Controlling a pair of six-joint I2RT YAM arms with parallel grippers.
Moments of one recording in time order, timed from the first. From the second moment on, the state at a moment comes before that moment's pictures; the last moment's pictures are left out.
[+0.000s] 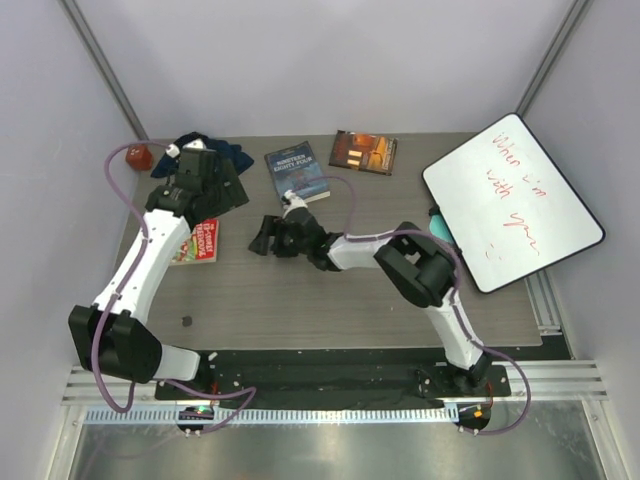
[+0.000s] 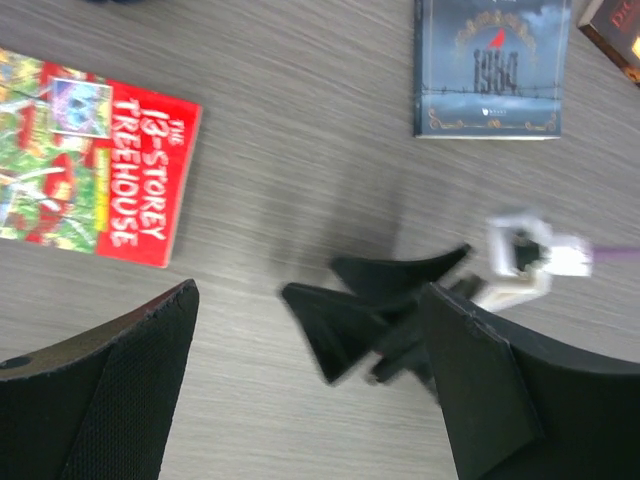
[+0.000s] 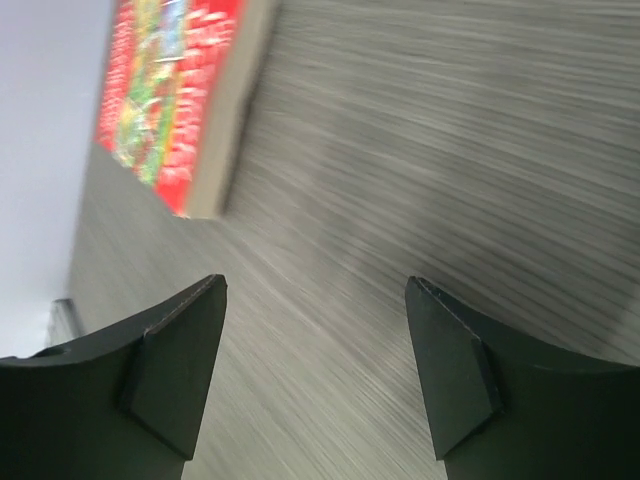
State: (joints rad) left arm -0.21 1.38 1.35 -0.75 -0.20 -0.54; right arm 0.88 2.27 1.47 0.38 -0.11 0.81
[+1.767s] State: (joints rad) left arm -0.25 2.33 1.91 -0.49 0.07 -0.74; right arm 0.36 2.48 1.84 0.22 -0.25 0.70
